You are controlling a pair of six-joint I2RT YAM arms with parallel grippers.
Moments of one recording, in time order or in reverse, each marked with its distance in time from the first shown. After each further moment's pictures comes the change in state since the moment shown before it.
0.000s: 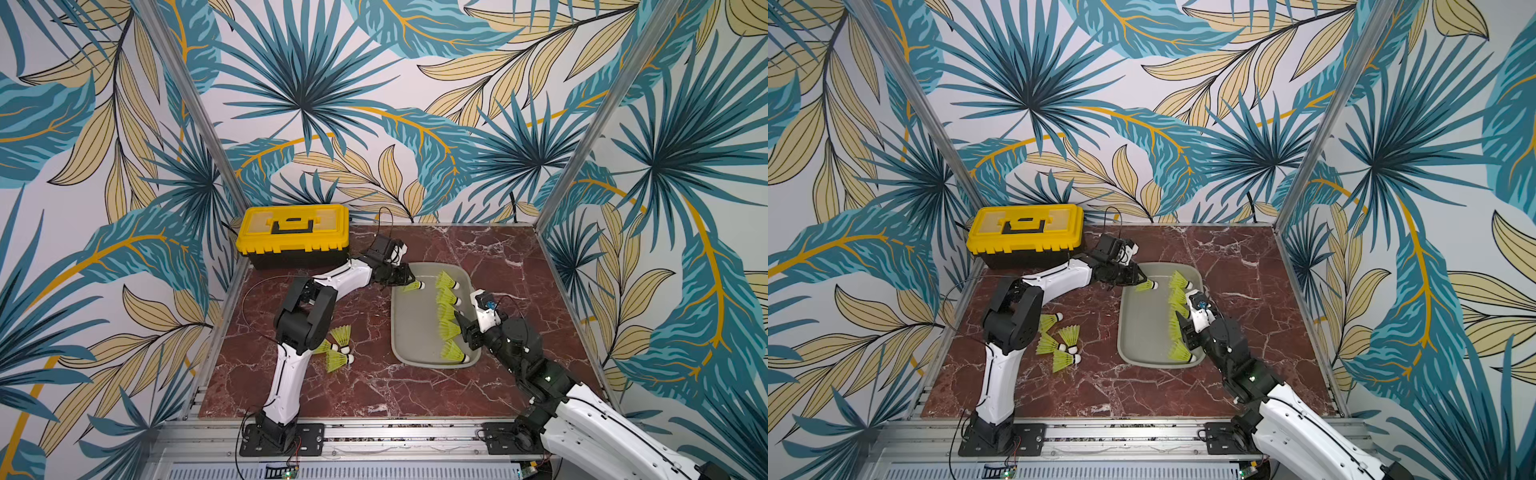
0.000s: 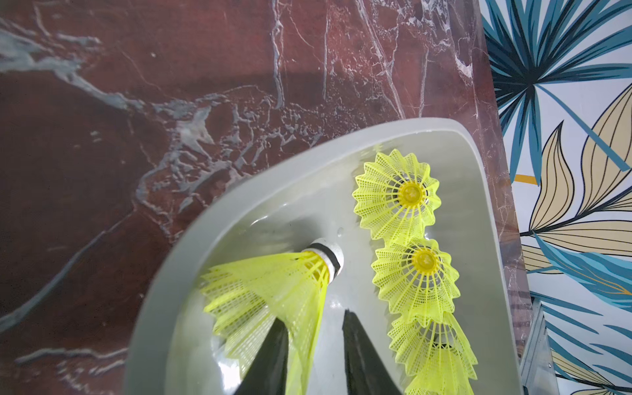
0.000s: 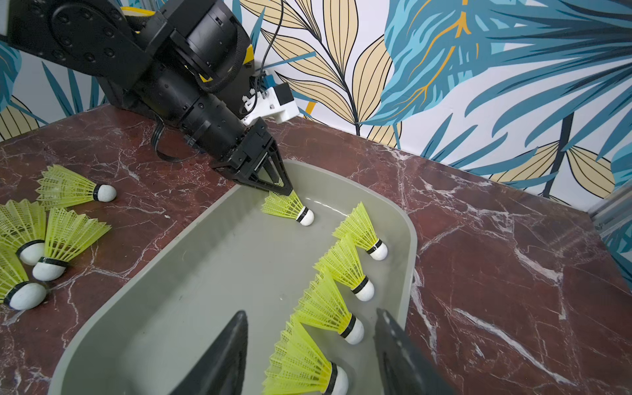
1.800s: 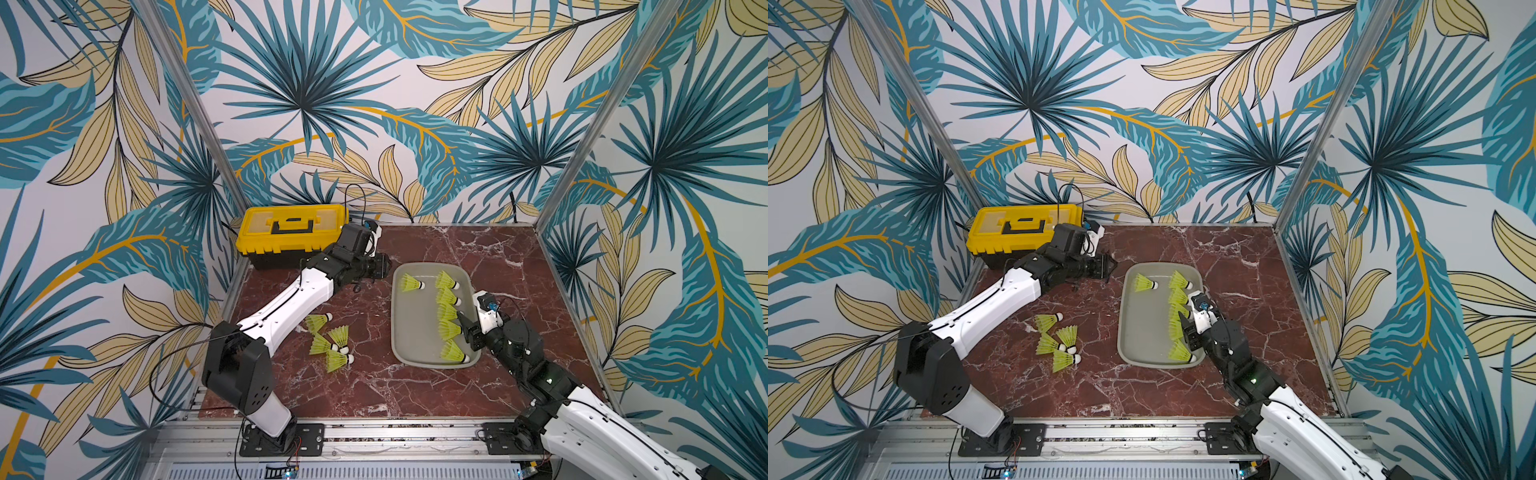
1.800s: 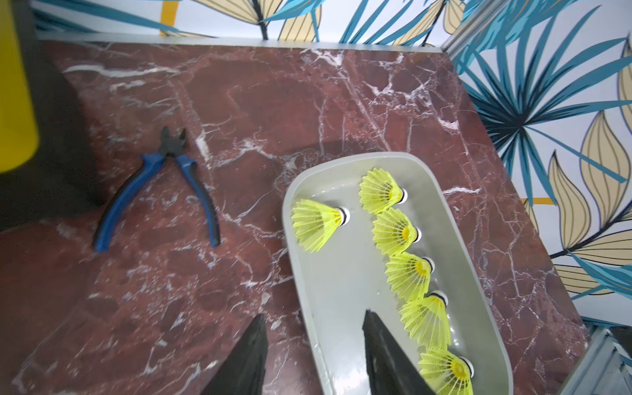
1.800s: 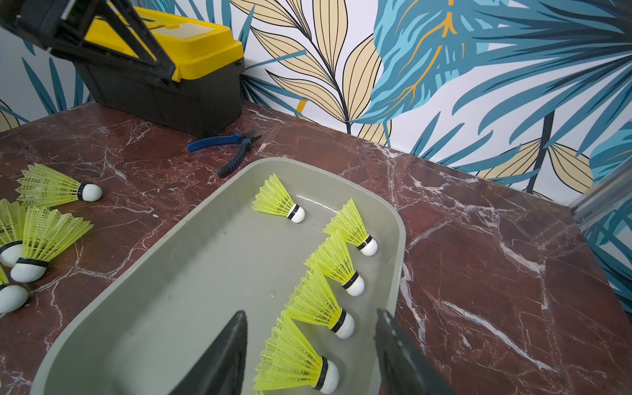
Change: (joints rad) left arm 0.027 -0.628 -0.306 -0.182 -0.312 0.095; right arm 0.000 -0.021 -0.012 -0.010 0.030 -0.008
